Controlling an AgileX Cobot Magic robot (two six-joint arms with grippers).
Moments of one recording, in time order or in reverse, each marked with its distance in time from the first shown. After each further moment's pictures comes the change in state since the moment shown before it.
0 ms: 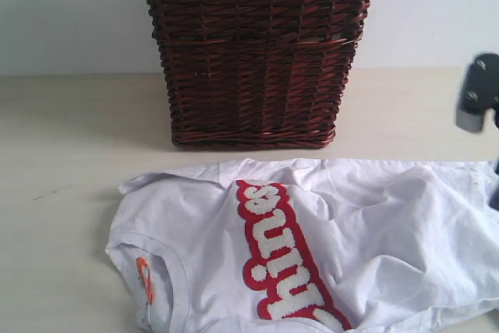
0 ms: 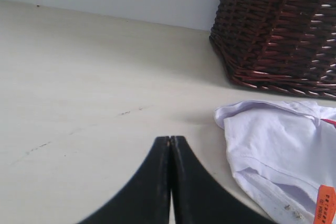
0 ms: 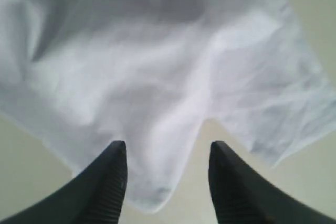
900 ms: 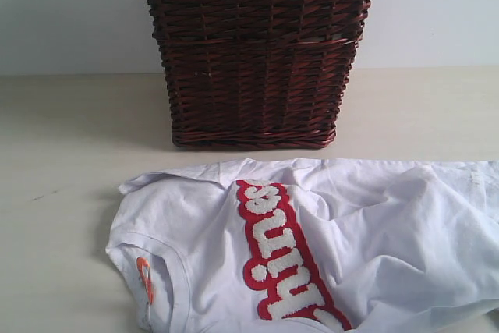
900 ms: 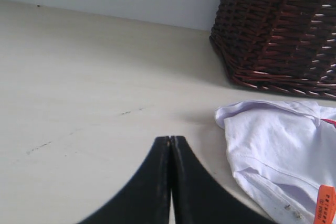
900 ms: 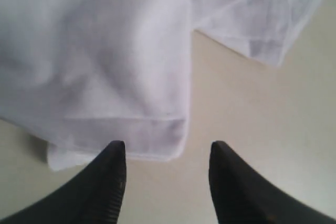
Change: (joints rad) left arm 0.000 0.000 0.000 0.000 0.000 0.000; right arm -0.246 -0.294 0.542 0.082 -0.549 0.030
